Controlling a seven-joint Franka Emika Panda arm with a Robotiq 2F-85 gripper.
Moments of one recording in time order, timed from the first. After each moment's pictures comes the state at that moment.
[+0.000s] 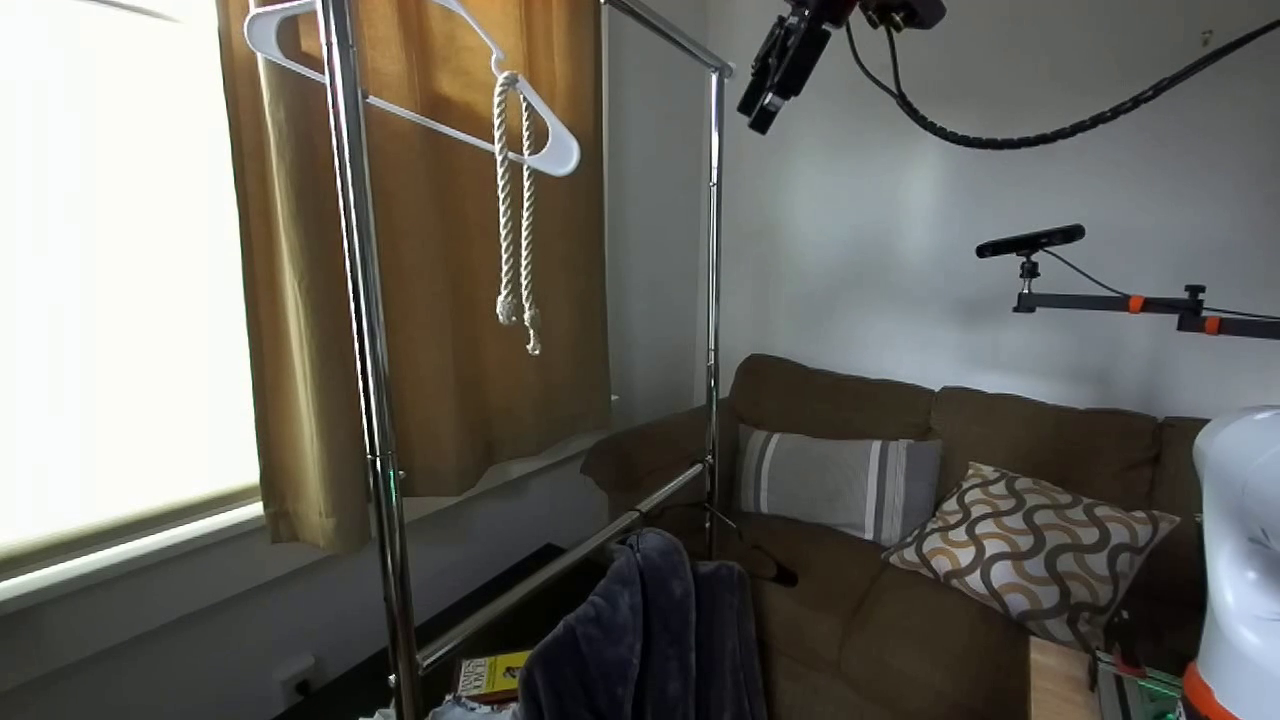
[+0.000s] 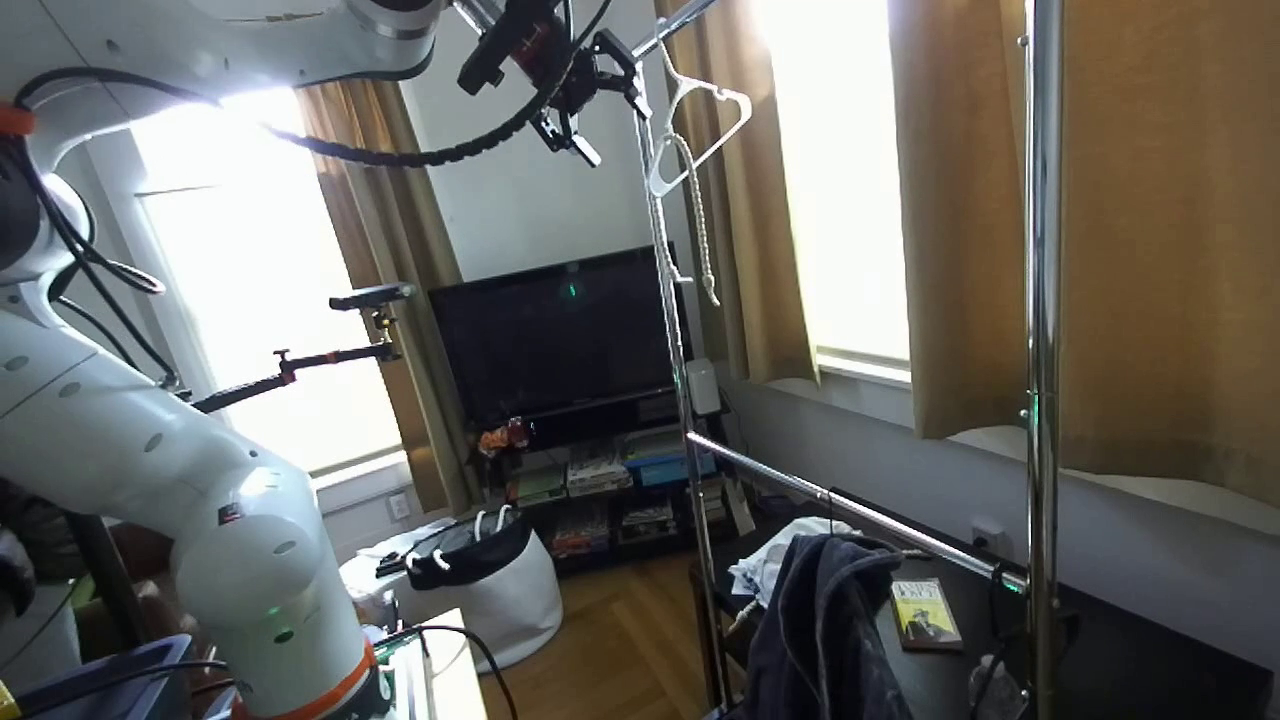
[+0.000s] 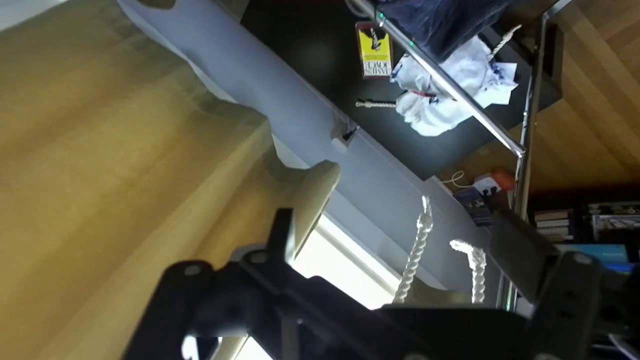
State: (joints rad) arm 0.17 -0.55 -0.05 -1.82 -0.16 1.89 -0.60
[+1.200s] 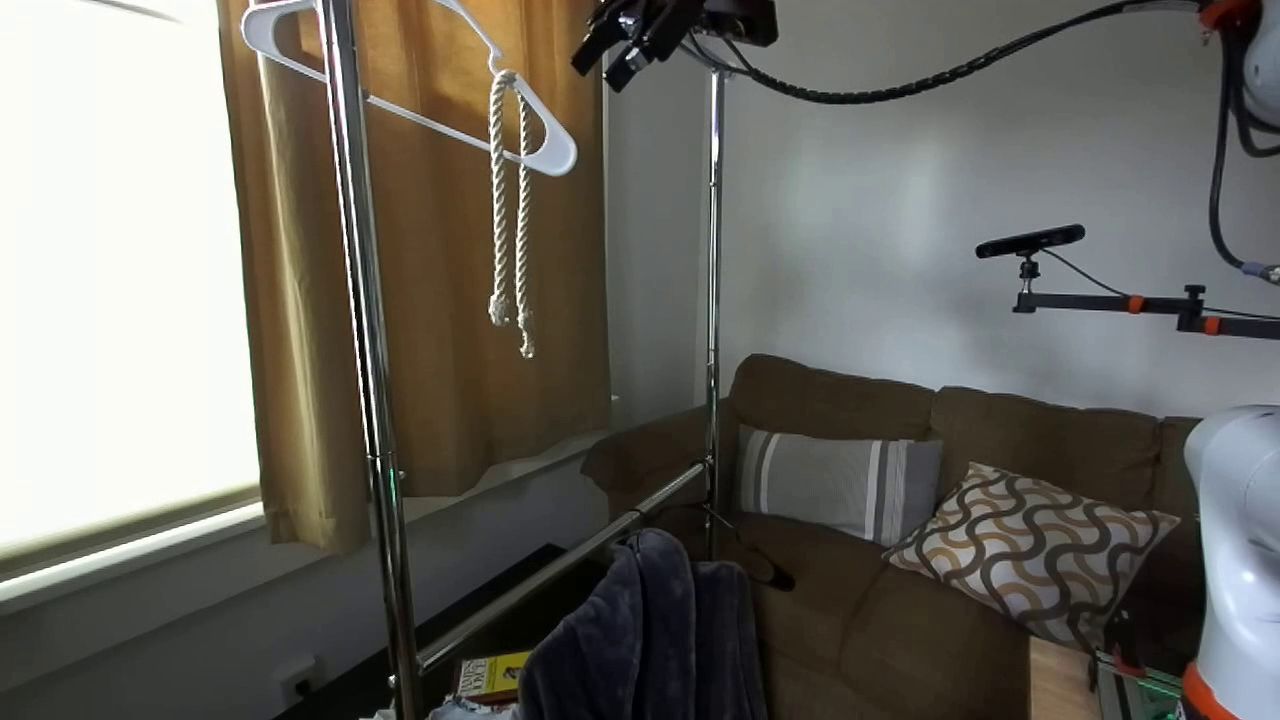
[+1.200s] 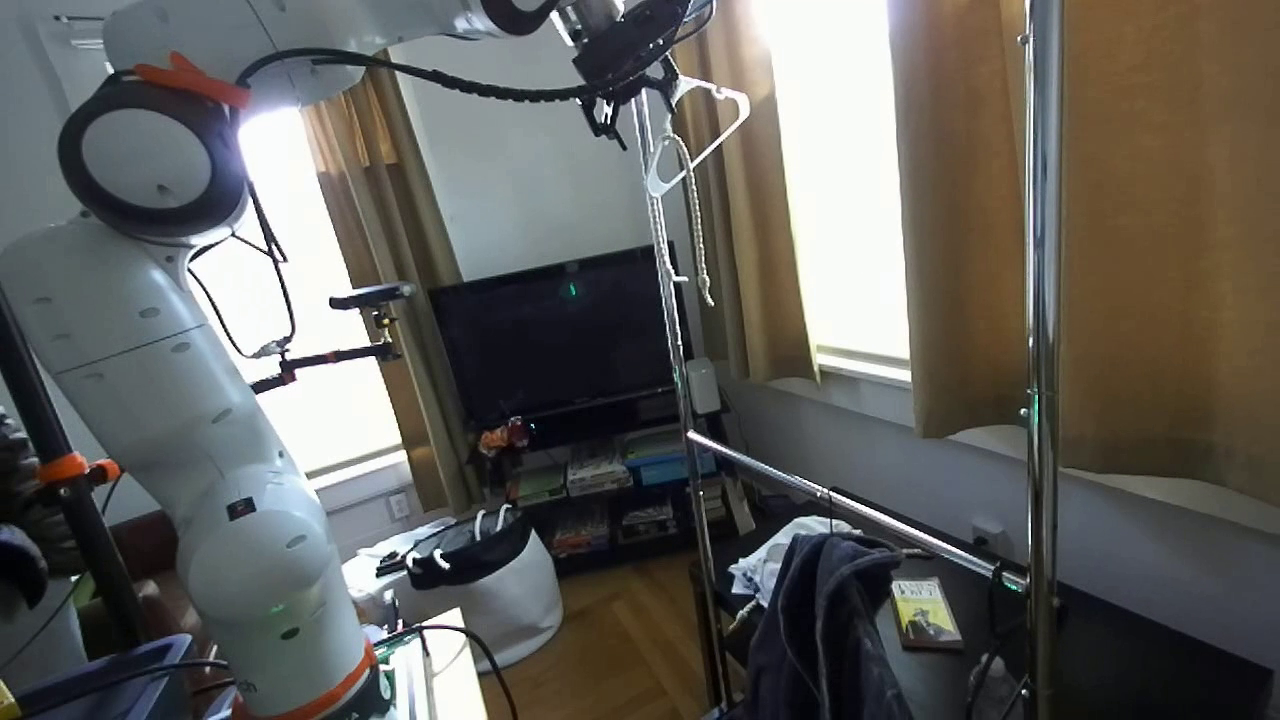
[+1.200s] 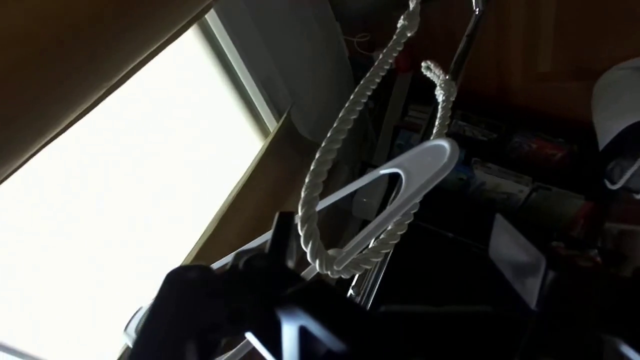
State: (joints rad) arm 0.23 -0.18 -0.08 -1.46 0.32 1.96 -1.18
